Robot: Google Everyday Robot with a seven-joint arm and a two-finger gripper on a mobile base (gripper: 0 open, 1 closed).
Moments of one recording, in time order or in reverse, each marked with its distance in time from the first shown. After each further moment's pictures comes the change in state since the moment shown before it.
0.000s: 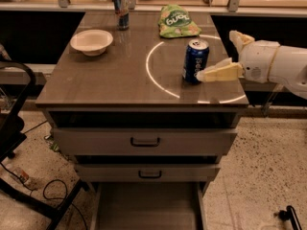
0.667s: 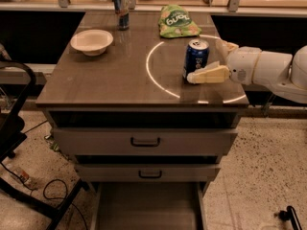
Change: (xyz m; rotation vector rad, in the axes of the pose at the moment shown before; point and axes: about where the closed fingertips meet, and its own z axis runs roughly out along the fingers) arm 0.024 0.000 0.037 -0.066 -0.020 0.100
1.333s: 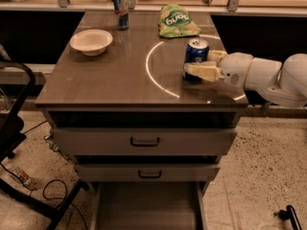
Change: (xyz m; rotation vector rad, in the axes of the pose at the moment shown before) arm 0.014 0.001 0.017 -0.043 -0.069 0.060
